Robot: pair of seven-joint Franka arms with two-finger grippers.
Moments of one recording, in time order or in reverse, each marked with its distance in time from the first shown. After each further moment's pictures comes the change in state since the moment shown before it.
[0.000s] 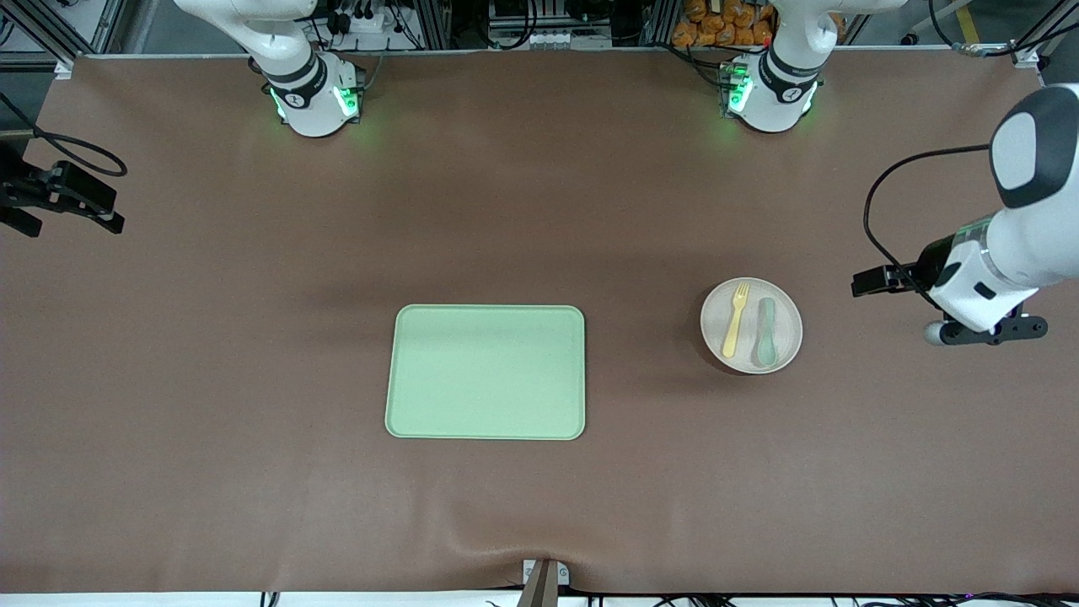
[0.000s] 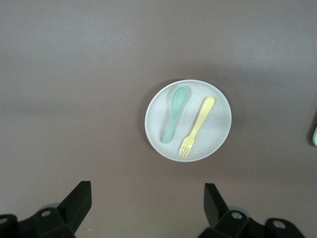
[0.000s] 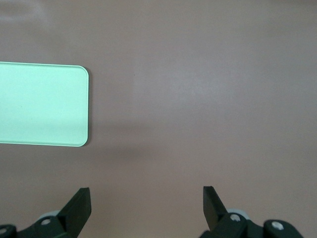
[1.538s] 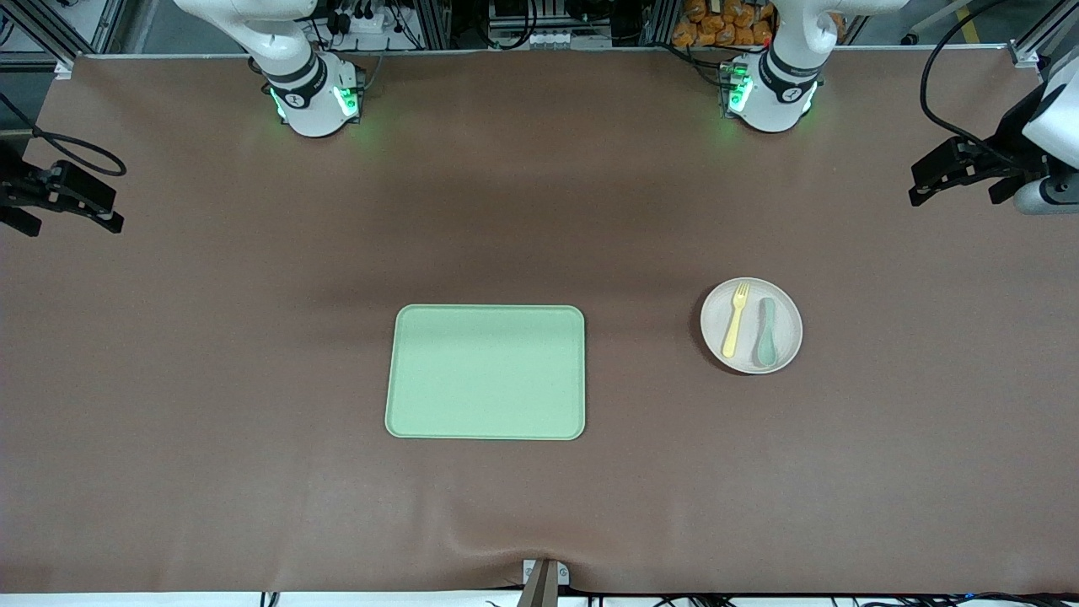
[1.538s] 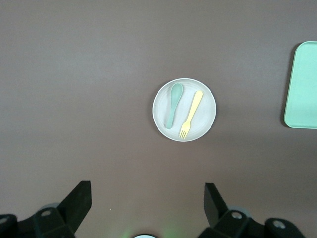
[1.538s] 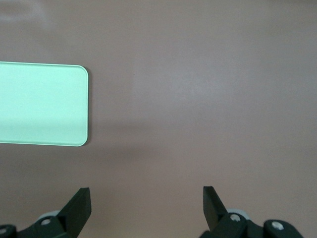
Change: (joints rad) left arm -0.067 -0.256 -0.003 0.108 0.092 -0.216 -0.020; right arm -0.001 -0.001 -0.001 0.000 0.000 -0.002 0.000
